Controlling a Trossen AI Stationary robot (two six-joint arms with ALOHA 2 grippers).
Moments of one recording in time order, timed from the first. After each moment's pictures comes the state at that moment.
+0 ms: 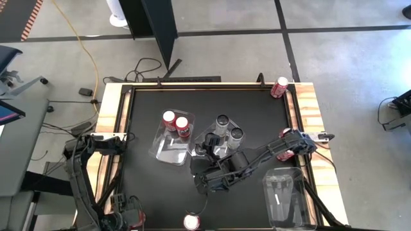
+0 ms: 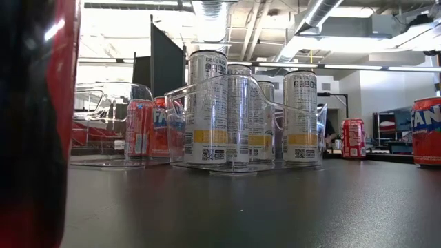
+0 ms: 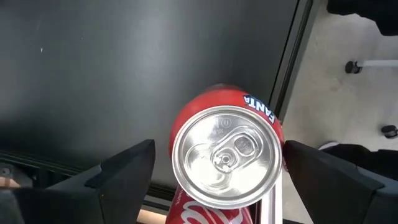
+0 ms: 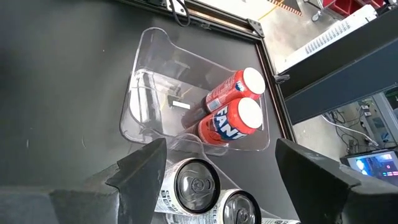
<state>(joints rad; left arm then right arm) -1.21 1.85 1.63 -1.33 -0.19 -1.42 0.43 2.16 2.33 -1.17 0.82 0.19</state>
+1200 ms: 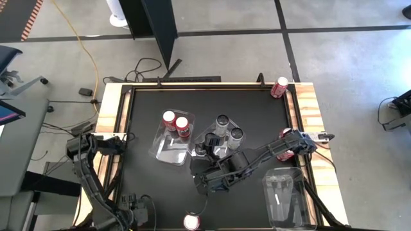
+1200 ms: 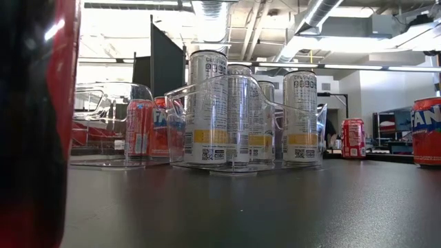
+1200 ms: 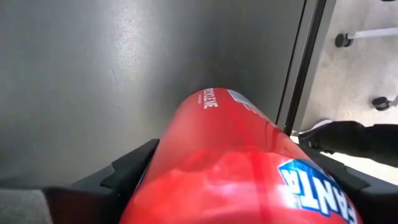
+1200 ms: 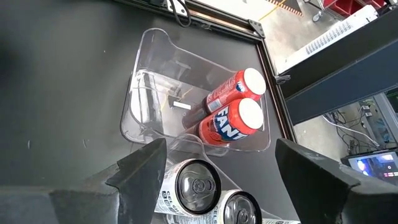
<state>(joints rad) -1.15 1.85 1.36 -0.98 -0.09 -1.28 0.43 2.16 2.33 -1.17 0.81 0.18</state>
